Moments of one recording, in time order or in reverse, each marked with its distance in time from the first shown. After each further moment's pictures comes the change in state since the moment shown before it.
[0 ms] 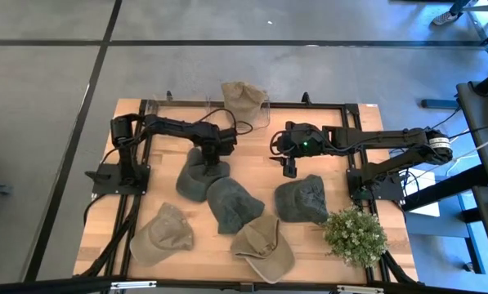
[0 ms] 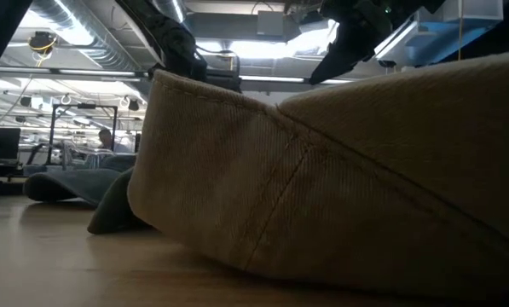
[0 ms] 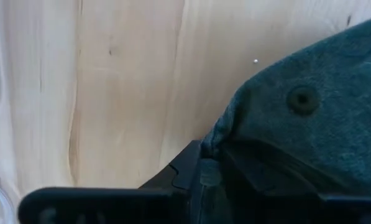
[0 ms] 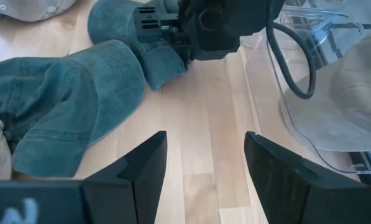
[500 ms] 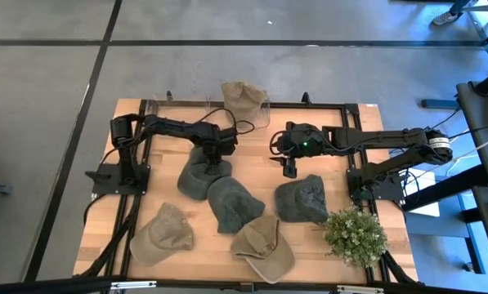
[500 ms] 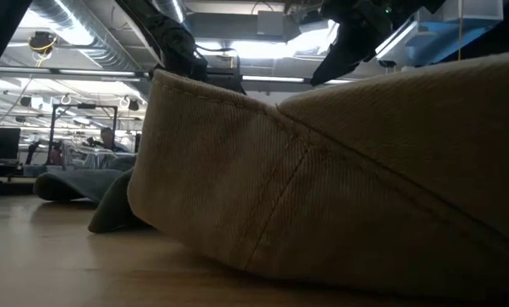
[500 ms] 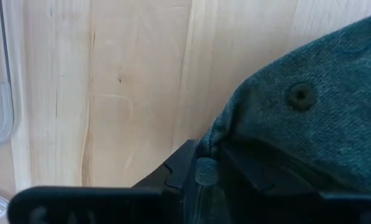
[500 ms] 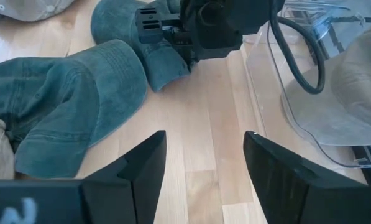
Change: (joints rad) left arm -0.003 -0.008 -0.003 0.052 -0.021 0.039; right arm 0.000 0.000 0.000 -0.009 0.000 0.023
